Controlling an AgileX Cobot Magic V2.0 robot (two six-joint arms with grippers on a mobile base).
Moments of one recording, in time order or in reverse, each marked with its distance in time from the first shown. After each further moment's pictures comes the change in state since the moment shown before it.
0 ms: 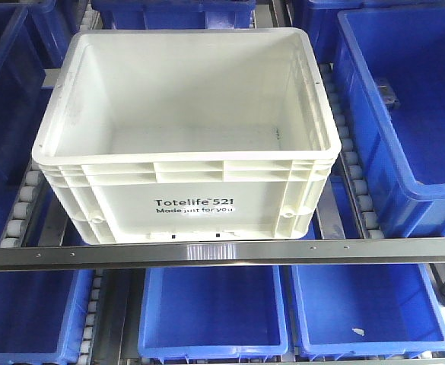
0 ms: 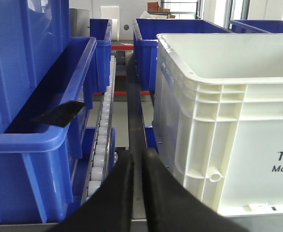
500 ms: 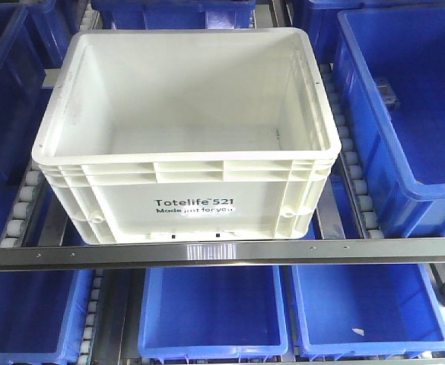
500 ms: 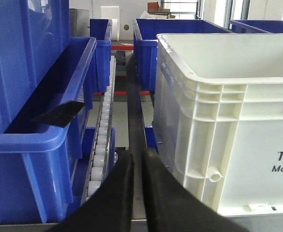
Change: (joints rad) left arm 0.000 0.000 0.000 0.000 0.000 0.000; right arm 0.000 0.000 0.000 0.000 0.000 0.000
